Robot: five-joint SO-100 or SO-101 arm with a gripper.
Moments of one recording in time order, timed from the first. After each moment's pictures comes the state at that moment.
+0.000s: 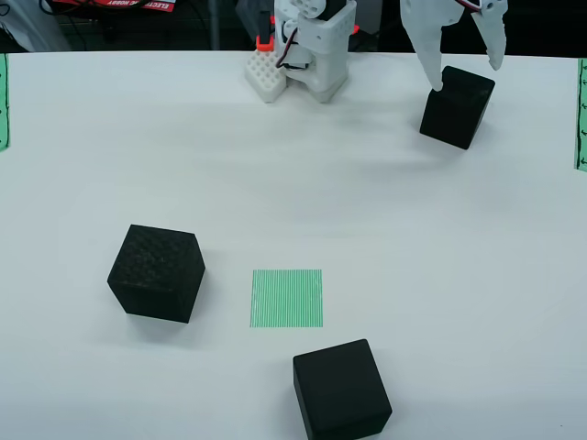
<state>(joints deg) -59.6 128.6 121.2 87.7 -54.8</state>
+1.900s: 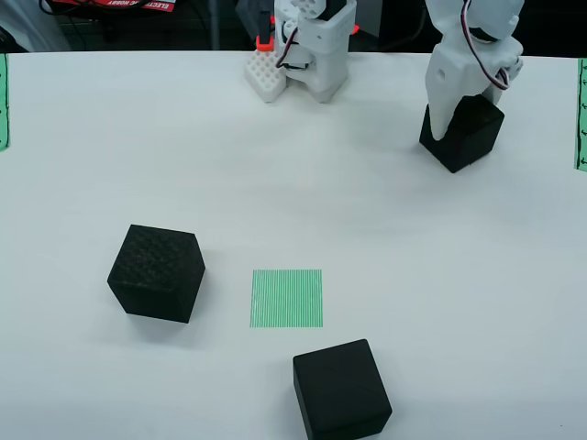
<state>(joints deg) -57.4 98.6 115.0 78.0 -64.7</state>
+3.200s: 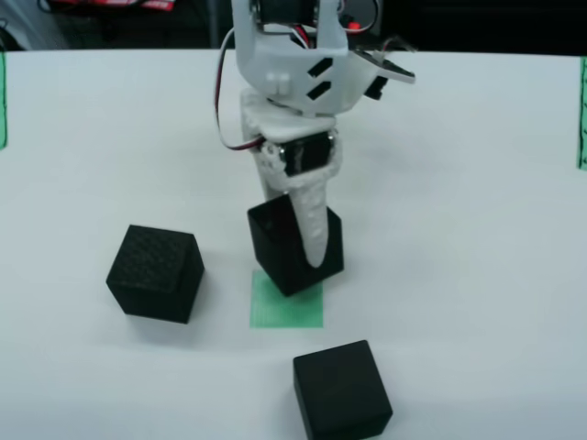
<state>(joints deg) -2.2 99.7 109.9 69.1 -28.8</state>
